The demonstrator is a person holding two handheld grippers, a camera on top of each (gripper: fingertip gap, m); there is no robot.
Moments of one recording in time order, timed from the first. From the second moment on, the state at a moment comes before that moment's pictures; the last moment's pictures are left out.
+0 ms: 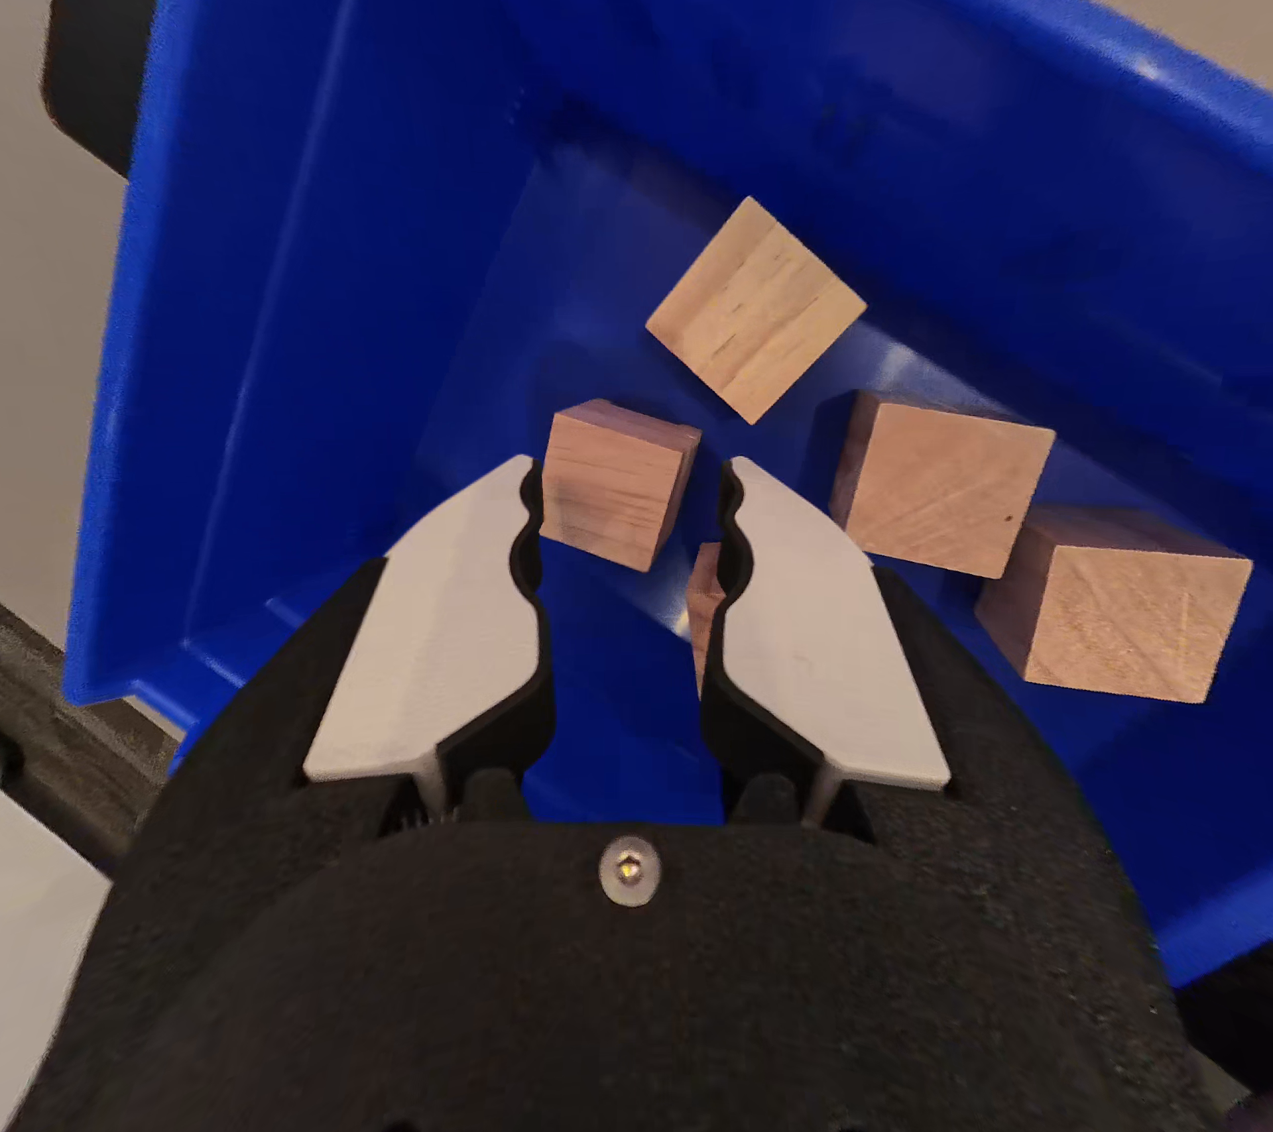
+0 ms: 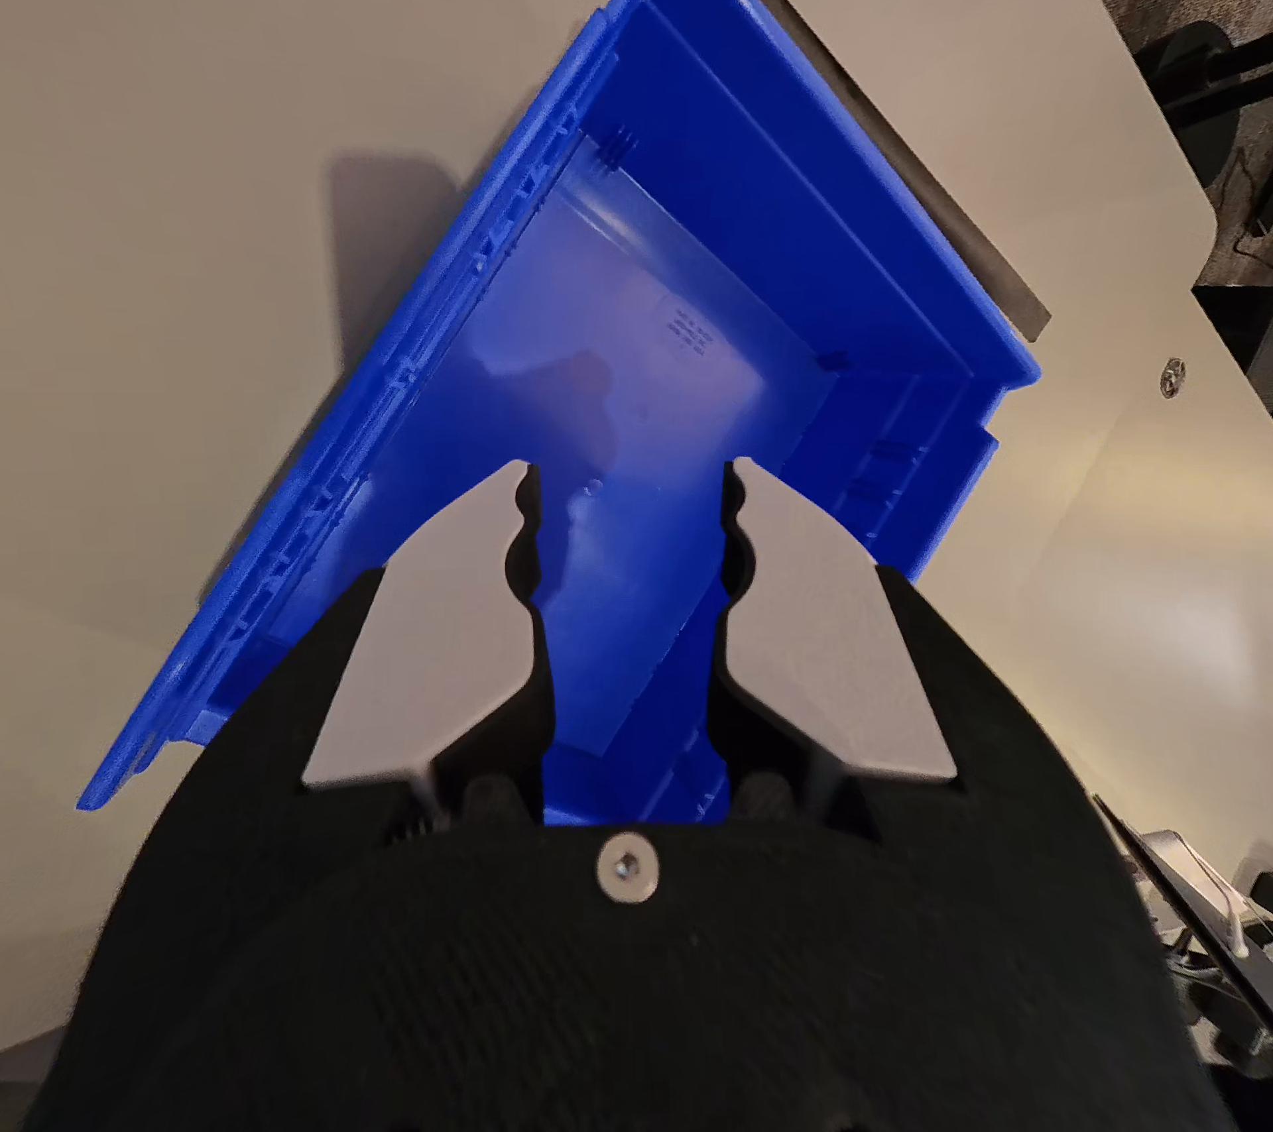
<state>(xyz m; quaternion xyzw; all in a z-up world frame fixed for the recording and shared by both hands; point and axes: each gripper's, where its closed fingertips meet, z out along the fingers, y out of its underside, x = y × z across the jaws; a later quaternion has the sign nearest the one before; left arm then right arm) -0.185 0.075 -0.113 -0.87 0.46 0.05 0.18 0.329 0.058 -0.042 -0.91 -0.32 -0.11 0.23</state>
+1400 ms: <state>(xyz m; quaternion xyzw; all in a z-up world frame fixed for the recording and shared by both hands) -0.199 0.087 -0.042 -0.89 0.35 0.09 0.29 0.292 0.064 -0.049 -0.87 -0.40 -0.15 0.23</state>
